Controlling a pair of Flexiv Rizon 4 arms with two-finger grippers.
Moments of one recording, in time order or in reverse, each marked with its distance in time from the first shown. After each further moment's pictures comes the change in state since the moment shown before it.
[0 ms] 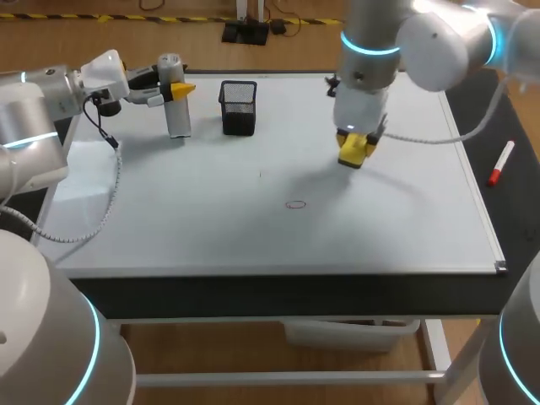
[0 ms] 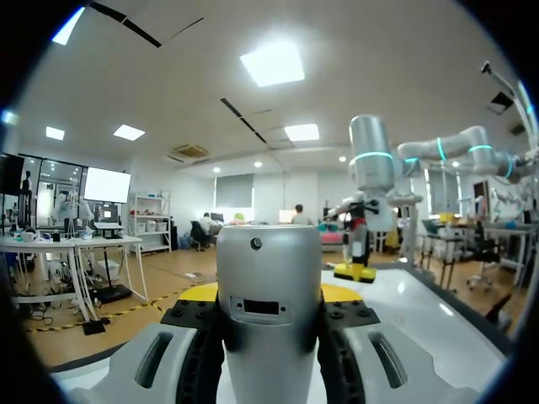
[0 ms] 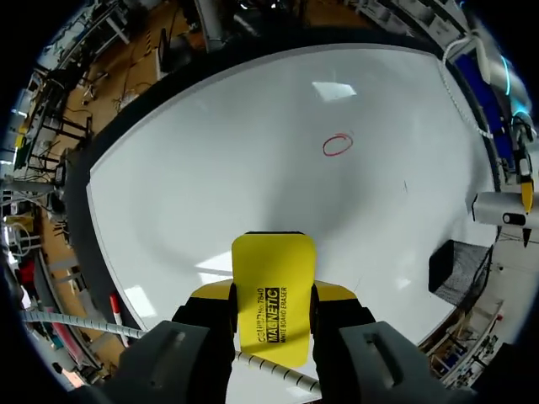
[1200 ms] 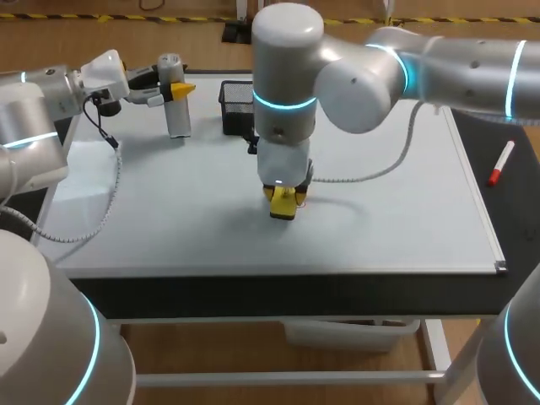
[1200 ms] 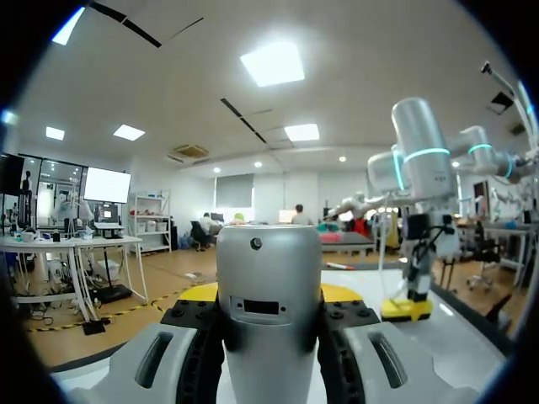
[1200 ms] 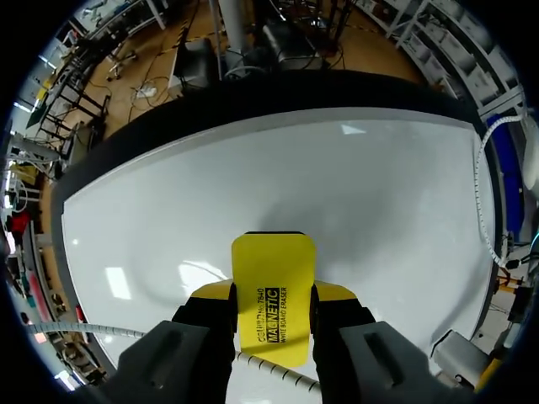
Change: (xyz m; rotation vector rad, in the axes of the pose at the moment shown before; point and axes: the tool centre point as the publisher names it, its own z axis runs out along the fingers) left arm 0.000 0.000 0.000 0.000 0.000 0.000; right arm -0.083 0.145 0.039 -0.070 0.024 -0.229
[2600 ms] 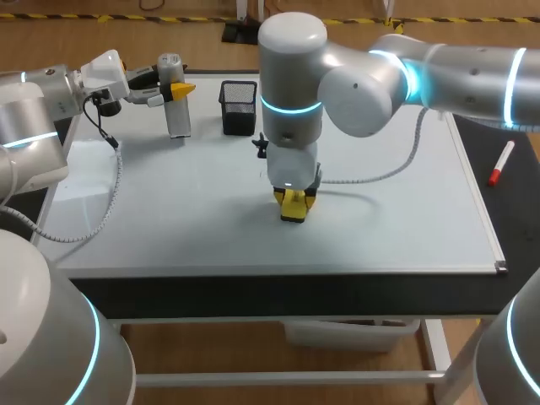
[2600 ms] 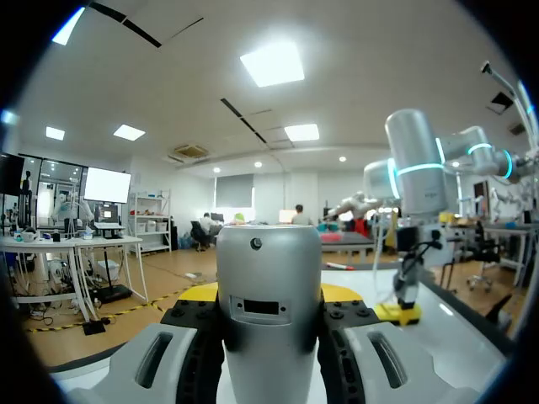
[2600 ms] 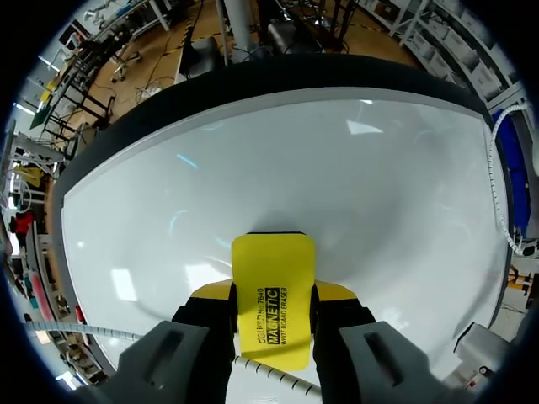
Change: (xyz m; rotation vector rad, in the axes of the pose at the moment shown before) left arm 0.000 0.000 0.000 0.000 0.000 0.000; right arm 0.024 -0.017 0.021 -0.012 0.037 0.024
